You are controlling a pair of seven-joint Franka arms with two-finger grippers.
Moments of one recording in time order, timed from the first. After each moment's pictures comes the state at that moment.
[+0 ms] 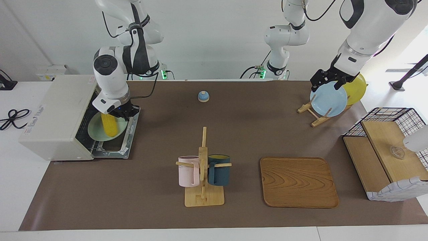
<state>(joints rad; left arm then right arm) -0.10 -0.01 -0.01 -1.59 -0.02 1.48 -0.14 0.15 -0.01 -0.02 -2.11 -0.16 1.97 0.08</state>
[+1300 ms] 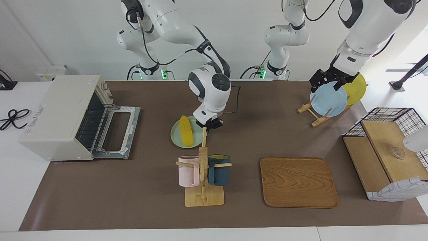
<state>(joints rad) -0.10 -0.01 -0.02 -1.59 -0.02 1.50 -0.14 0.64 0.46 -0.01 -1.71 -0.08 2.04 0.74</state>
